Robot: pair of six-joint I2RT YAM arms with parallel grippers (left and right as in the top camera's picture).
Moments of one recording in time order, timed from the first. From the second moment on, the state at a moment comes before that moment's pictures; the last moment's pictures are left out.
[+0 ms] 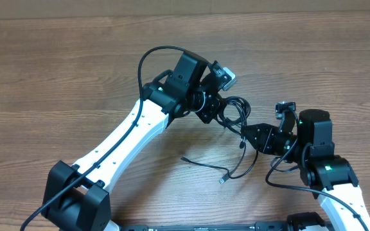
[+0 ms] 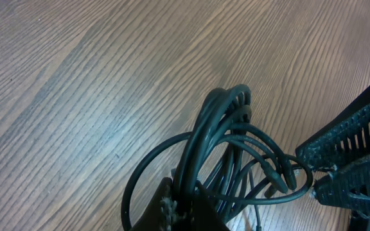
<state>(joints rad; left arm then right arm) -0.59 1.71 1.39 -0.59 0.45 0.12 0.11 0.94 0.63 -0.47 -0.60 0.50</state>
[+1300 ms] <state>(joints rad) -0.68 1.69 1.39 -0.55 0.31 -0.03 0.11 1.01 0.63 -0.47 -0.58 1.17</state>
